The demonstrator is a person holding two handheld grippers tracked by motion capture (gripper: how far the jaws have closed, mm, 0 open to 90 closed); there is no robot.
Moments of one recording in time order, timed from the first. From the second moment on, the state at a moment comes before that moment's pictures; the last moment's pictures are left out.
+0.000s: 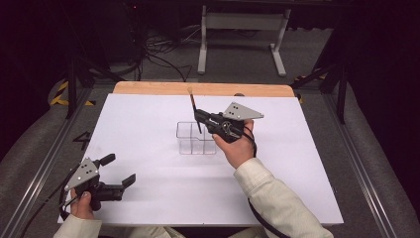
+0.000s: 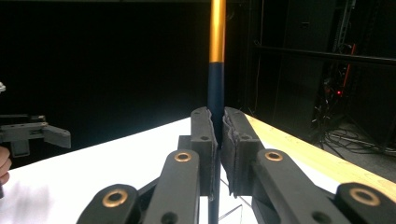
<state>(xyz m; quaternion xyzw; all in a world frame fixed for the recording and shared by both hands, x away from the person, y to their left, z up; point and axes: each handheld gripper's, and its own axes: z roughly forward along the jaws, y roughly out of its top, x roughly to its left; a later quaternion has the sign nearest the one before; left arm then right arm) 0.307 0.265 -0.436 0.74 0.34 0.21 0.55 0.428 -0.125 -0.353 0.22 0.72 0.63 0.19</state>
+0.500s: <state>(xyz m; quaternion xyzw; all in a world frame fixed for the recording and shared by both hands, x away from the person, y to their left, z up) 0.307 0.265 -0.437 0.74 0.34 0.21 0.55 0.437 -0.121 -0.360 0.23 0.70 0.64 0.21</state>
